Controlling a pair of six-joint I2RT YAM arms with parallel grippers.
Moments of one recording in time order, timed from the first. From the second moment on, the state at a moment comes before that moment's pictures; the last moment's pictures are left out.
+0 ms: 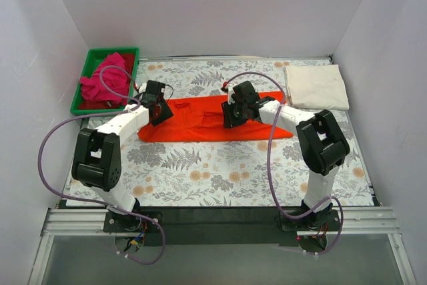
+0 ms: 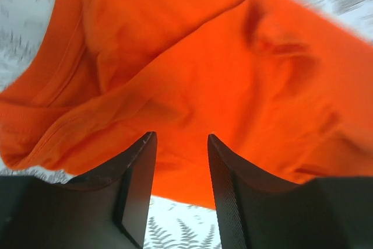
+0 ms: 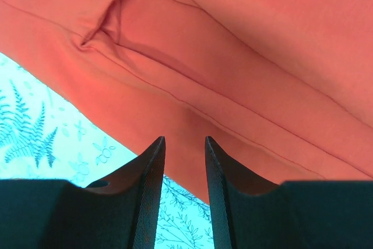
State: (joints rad) left arm -0.26 1.65 1.14 -0.41 -0.23 -0.72; right arm 0.59 1.86 1.26 -0.29 -0.23 0.16
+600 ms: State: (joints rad) left arm -0.16 1.72 1.01 -0.41 -0.22 -0.75; right arm 0.38 2.01 1.36 -0.27 -0.20 0.18
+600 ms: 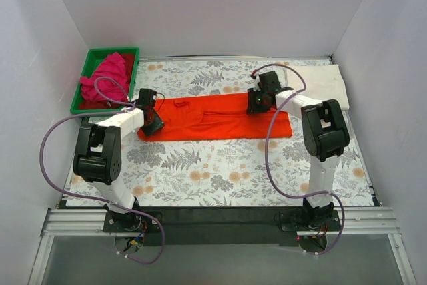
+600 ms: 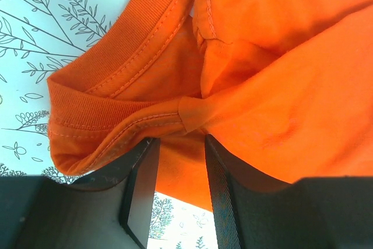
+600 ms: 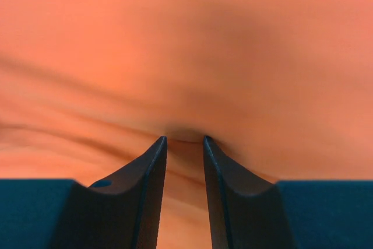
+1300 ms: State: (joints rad) left arm -0.15 1.72 1.01 -0.40 -0.21 -0.74; right arm 0.09 1.70 0.96 -0.24 -0.07 0.25
